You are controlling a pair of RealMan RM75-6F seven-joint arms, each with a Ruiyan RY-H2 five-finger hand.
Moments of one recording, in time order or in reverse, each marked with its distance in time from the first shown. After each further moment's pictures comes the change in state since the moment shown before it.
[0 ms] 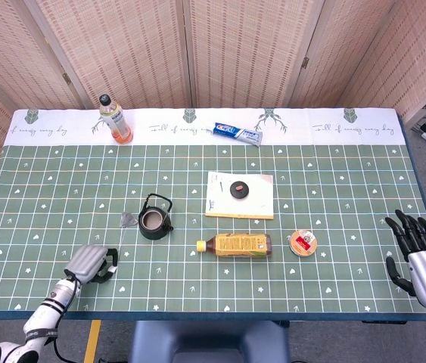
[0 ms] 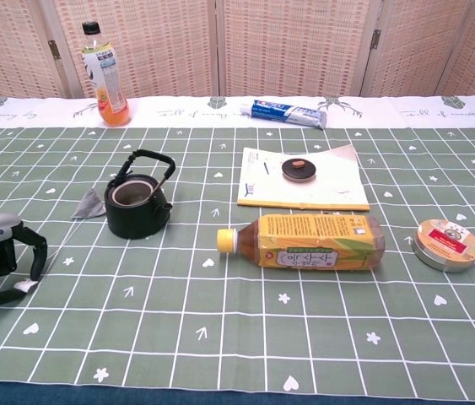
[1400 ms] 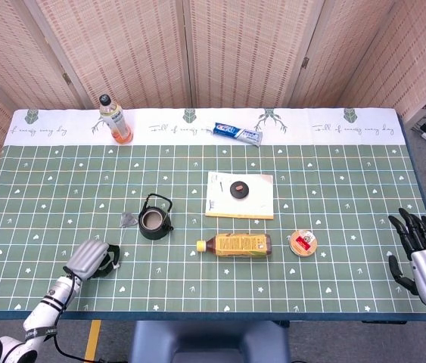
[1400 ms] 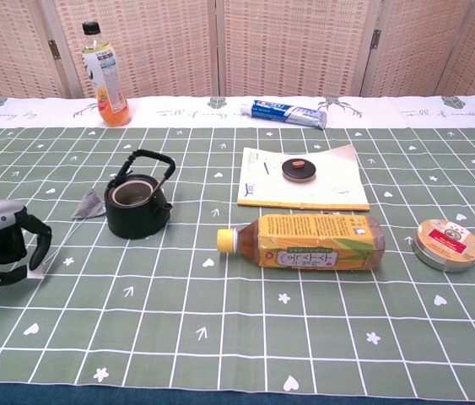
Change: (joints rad) left arm 0.004 -0.038 0.006 0.106 0.157 0.079 -0.206; right arm -0.001 0.000 0.006 0.005 0.006 0.007 0.008
